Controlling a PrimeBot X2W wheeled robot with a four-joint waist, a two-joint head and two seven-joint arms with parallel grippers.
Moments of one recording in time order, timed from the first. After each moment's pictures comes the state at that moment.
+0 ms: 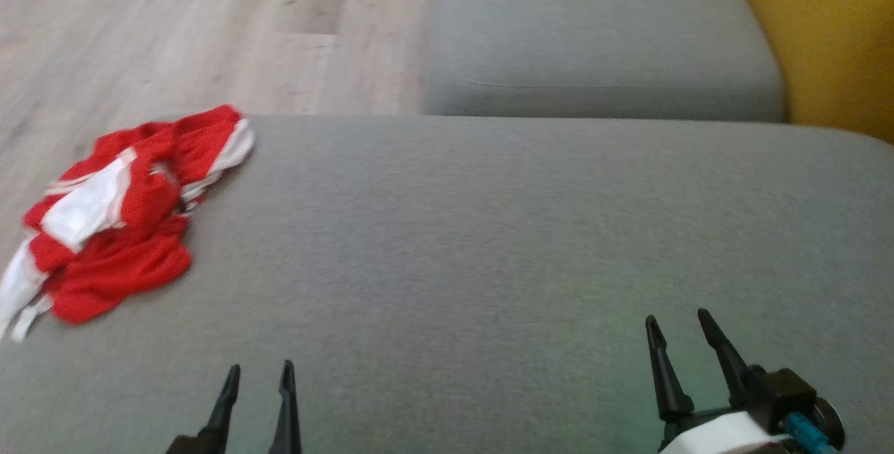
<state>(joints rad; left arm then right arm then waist) 0.15 0.07 -0.16 0.28 -0.25 -0.02 -0.23 0.12 -0.04 0.09 0.28 0.09 0.13 -0.25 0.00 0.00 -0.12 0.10</state>
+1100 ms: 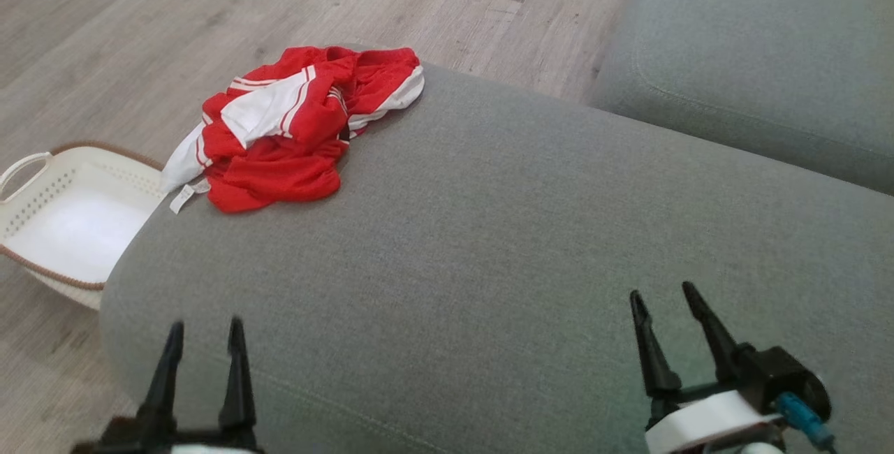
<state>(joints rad) 0.16 0.16 -0.12 0.10 -0.27 0.01 -0.23 0.08 -0.04 0.13 0.24 0.11 0.13 -0.25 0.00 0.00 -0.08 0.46</state>
